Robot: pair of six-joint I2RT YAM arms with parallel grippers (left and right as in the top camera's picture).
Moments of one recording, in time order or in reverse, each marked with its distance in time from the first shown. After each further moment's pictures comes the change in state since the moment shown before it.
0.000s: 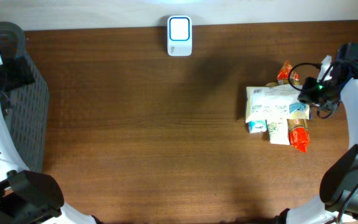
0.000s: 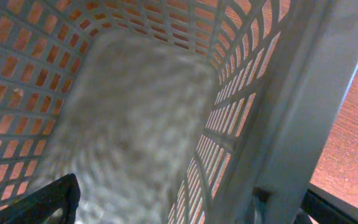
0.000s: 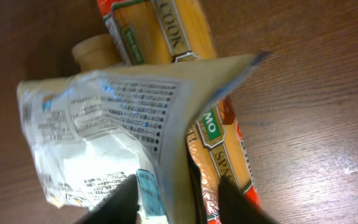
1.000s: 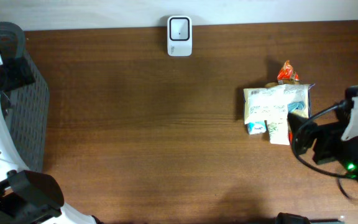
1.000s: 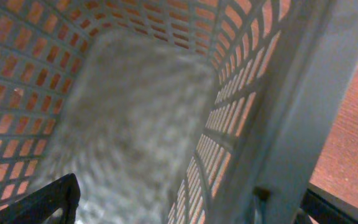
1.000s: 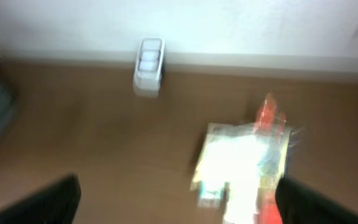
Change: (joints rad) left arm 0.000 0.000 0.000 0.000 0.000 0.000; right arm 0.125 -0.924 0.018 -0.142 -0.290 -0.179
